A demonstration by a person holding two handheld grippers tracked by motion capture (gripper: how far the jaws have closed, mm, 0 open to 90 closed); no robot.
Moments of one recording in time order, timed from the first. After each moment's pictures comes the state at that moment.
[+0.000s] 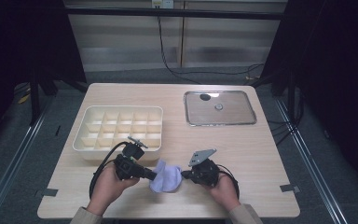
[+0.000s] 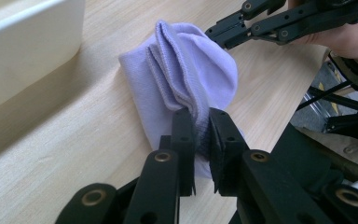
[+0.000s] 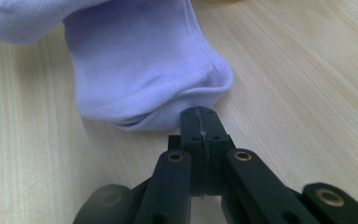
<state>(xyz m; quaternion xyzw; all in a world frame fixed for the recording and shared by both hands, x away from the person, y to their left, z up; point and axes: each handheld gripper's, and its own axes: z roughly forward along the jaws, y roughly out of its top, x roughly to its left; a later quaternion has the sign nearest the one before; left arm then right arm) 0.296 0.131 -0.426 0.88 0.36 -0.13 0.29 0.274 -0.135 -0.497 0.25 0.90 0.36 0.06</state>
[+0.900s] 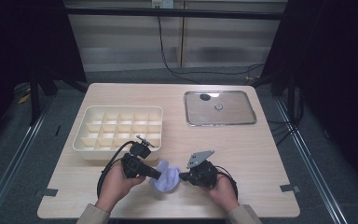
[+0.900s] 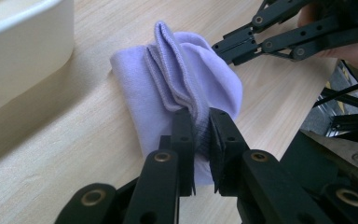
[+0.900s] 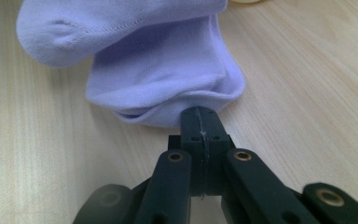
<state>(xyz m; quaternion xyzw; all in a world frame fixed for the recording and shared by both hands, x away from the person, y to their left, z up) 0.303 0.113 -0.434 0.88 0.37 -0.13 0.27 0.270 -0.129 -0.497 0.24 0.90 0.36 0.05</state>
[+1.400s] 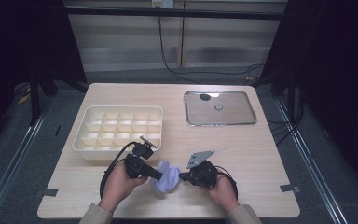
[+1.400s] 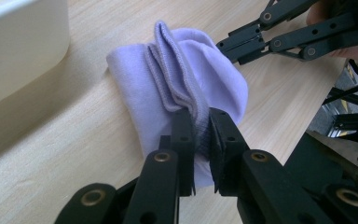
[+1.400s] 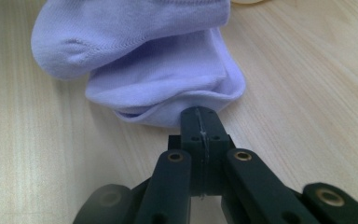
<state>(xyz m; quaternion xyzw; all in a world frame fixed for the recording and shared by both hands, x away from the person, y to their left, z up) 0.303 0.106 -0.438 0.88 0.37 -0.13 0.26 0.270 -0.129 -0.498 0.24 0.90 0.36 0.06</state>
